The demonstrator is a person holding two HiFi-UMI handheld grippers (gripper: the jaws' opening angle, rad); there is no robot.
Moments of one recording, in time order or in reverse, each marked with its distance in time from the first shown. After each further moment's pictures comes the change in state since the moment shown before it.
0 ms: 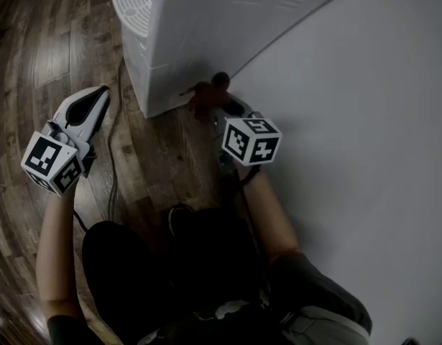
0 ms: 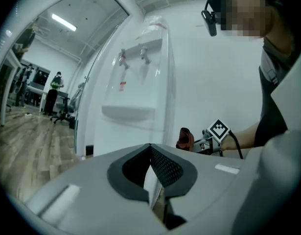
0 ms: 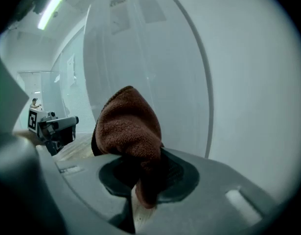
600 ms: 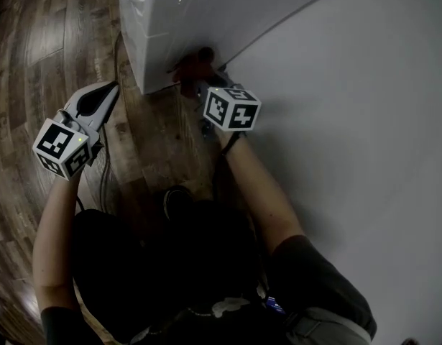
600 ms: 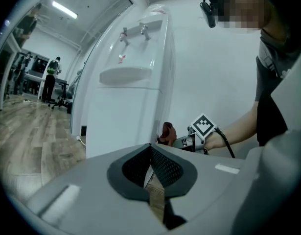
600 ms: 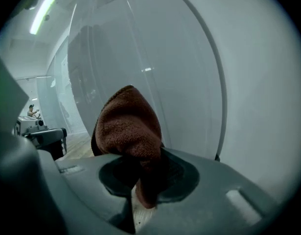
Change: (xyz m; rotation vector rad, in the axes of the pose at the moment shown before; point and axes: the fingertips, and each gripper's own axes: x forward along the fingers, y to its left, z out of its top) left arm 0.011 -0.020 -0.084 -0.053 0.079 -0.034; right arm 0.059 -0.009 -0.052 0.061 0.041 0.016
